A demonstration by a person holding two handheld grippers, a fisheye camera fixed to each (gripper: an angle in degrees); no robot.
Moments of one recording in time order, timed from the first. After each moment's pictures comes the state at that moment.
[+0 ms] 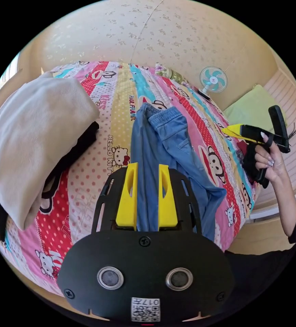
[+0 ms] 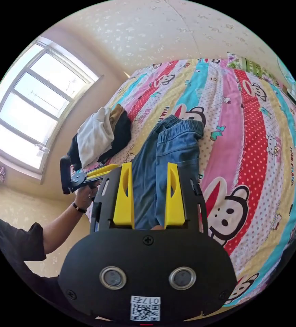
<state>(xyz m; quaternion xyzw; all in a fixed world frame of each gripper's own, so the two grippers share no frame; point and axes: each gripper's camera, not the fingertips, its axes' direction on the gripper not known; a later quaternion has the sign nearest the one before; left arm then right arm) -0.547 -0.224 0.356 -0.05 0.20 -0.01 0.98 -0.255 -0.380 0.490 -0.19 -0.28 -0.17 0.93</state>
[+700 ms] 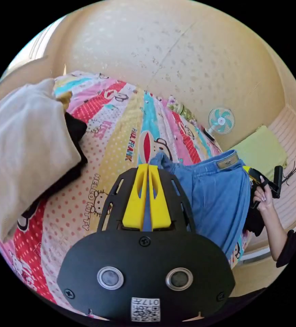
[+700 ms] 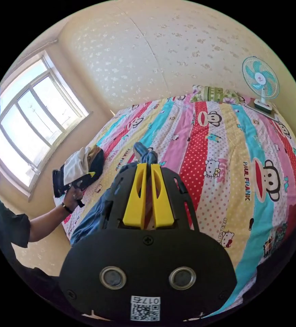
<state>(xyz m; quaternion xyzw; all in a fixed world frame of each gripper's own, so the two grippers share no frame) -0.548 -0.319 0.311 0.14 0.22 -0.10 0.96 0.007 -0.443 0.411 0.02 -0.30 -0.11 0.95</state>
